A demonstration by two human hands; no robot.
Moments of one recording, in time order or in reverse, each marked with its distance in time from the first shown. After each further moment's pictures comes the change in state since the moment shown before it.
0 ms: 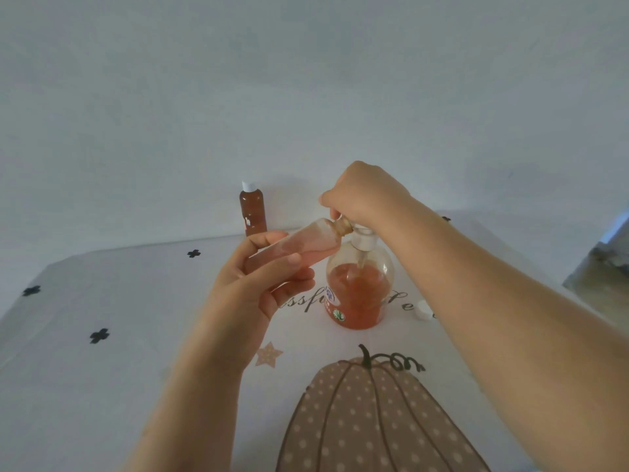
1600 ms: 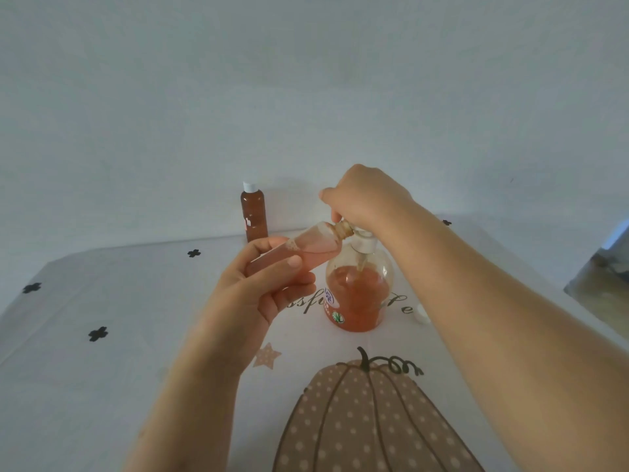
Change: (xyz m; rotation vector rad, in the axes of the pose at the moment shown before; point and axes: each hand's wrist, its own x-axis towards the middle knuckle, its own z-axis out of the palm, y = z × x) left_hand -0.003 -0.002 -0.002 -0.021 -0.006 -0.045; right_hand -0.013 -0.004 -0.007 -0.045 -0.016 0.002
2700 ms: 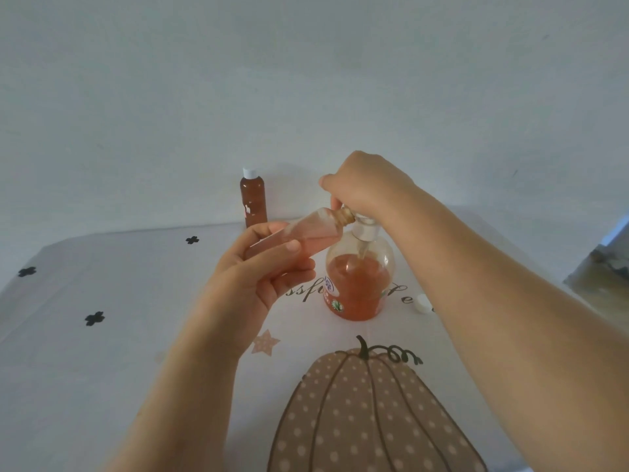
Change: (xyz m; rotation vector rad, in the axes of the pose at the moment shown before) left_hand 0.002 -0.001 -0.002 0.015 -0.005 0.001; right_hand 0.005 -0.001 0.001 -0.006 -0.016 -0.026
